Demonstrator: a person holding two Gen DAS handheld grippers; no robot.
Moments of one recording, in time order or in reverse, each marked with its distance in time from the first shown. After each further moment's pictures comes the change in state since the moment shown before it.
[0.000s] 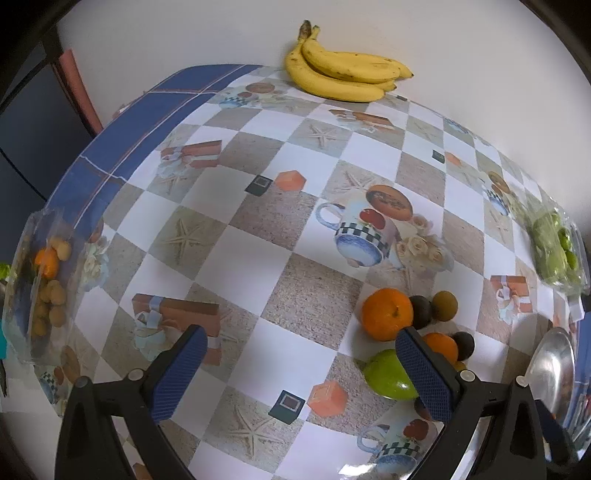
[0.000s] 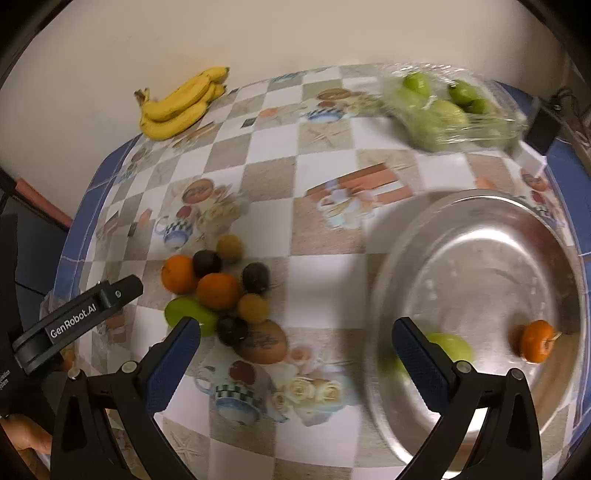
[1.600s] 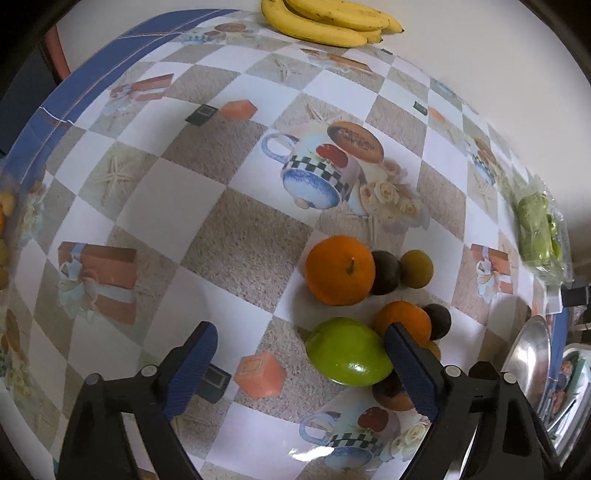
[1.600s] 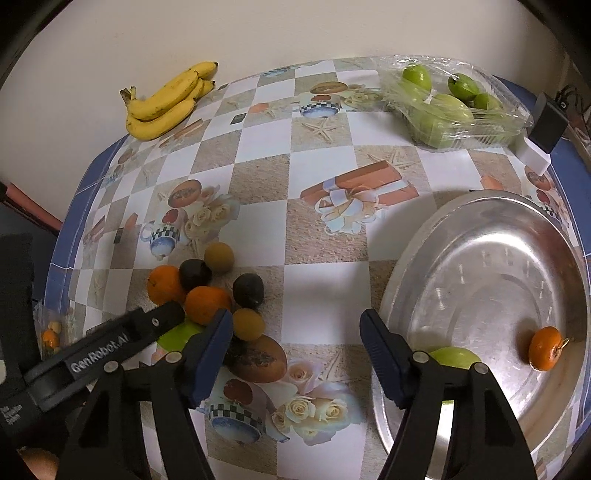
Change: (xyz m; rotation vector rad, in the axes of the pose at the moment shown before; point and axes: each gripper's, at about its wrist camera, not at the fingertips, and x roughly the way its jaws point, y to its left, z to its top) left arm 0.035 -0.025 -0.019 -0.052 0.176 -0.143; right arm 0.010 -0.008 0.009 0.036 0.001 -0.033
